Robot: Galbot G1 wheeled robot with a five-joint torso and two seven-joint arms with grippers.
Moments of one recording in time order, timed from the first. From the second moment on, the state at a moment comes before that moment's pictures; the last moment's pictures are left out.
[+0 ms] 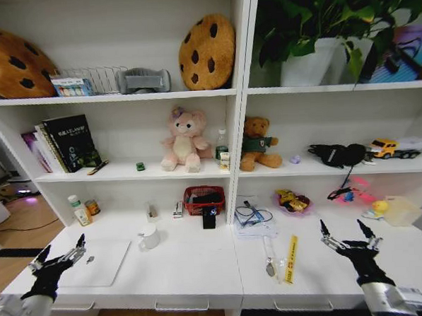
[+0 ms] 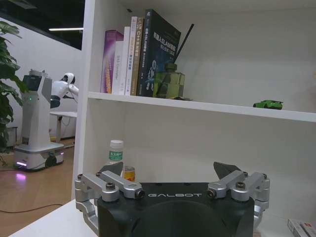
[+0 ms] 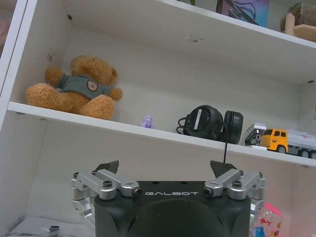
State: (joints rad) left arm 1.90 -1.04 -1.07 -2.19 -0.83 -0.01 -0.21; right arm -1.99 0.95 0.91 2.15 0.47 0.34 0.34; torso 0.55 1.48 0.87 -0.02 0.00
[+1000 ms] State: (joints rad) left arm 1.90 -1.04 -1.07 -2.19 -0.83 -0.01 -0.21; right arm -1.99 0.95 0.90 2.15 0.47 0.34 0.34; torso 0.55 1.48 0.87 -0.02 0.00
